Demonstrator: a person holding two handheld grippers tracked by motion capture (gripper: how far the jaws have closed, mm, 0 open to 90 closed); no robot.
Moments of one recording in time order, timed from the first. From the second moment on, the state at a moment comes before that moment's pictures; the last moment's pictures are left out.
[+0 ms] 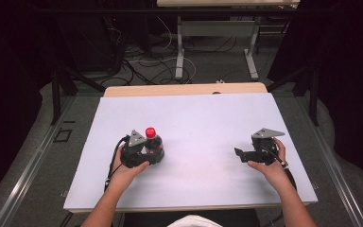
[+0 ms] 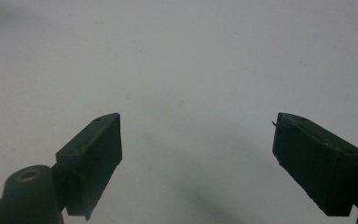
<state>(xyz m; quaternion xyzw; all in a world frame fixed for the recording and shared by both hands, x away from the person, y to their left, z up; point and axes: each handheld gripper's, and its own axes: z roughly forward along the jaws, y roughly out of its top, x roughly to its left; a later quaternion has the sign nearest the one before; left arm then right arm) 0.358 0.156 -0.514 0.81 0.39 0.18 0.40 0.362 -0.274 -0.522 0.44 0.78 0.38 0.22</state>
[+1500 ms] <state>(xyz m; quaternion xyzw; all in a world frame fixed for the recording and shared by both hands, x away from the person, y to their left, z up) 0.361 0.145 -0.512 0.80 0.39 0.19 0.42 0.362 -0.272 -0.521 0.45 0.78 0.38 0.23</state>
